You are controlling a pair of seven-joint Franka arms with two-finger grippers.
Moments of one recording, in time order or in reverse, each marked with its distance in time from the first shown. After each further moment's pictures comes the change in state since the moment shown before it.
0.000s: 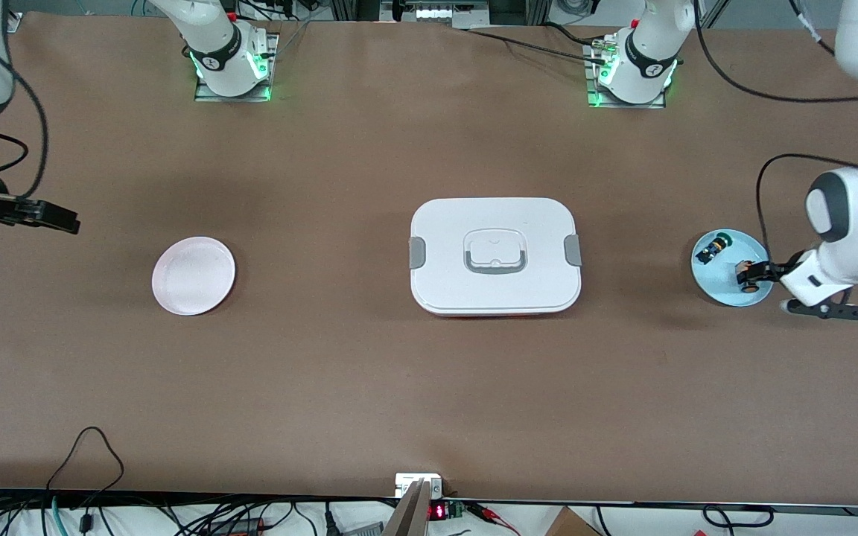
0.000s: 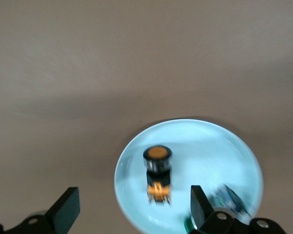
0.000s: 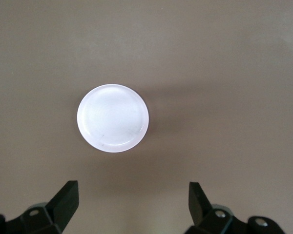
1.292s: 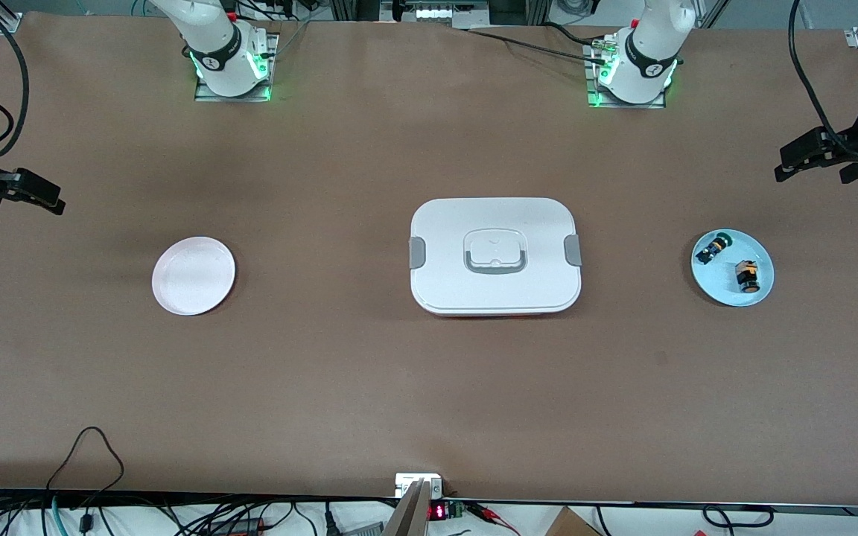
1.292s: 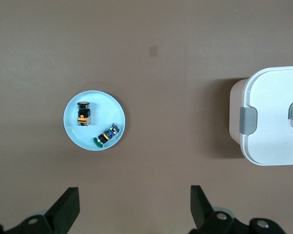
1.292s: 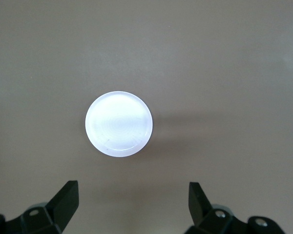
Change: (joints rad) left arm -0.137 -0.414 -0.090 0.261 -0.176 -0.659 -0.251; right arm -0.003 -0.155 0.008 -0.151 0.017 0.092 -0.036
